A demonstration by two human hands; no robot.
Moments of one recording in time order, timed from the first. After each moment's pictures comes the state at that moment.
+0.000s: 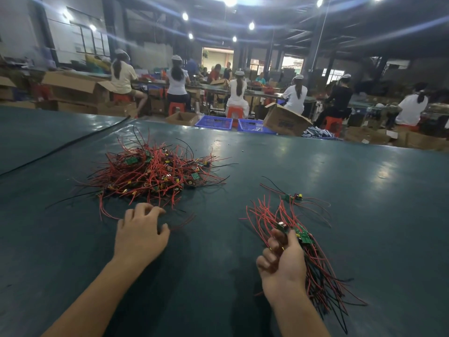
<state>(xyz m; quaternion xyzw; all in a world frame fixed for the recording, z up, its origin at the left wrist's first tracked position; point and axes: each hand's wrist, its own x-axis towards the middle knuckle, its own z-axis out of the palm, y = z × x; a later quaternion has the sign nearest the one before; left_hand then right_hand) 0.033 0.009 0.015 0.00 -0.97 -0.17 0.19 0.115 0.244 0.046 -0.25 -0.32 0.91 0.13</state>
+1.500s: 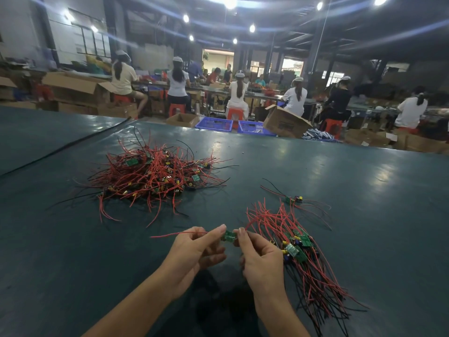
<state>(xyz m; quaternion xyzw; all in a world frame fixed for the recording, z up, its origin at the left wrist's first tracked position) 0.079 0.088 0.039 0.03 -0.53 -0.84 -0.15 0.115 0.213 0.031 -0.10 -0.64 0.74 0.19</state>
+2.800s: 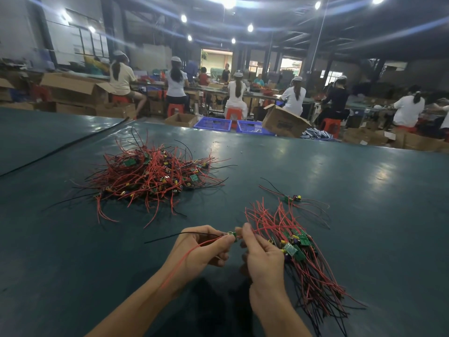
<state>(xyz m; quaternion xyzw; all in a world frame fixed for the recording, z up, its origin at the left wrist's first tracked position) 0.087 0.092 0.042 -0.12 -0.63 -0.76 -0.08 0.108 0.213 0.035 -0.19 -0.57 0.78 0.15</state>
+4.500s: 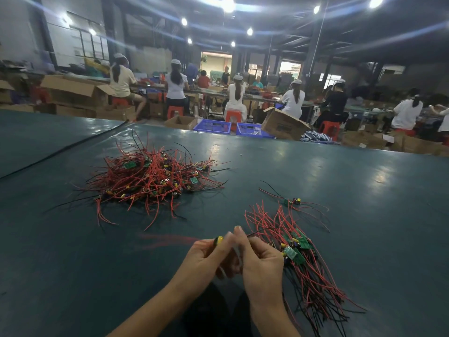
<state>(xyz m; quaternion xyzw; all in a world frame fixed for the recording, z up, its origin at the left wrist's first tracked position) 0.085 0.099 0.021 -0.19 -0.68 -0.70 -0.11 0.116 0.207 0.033 -0.07 -0.59 0.78 0.21</state>
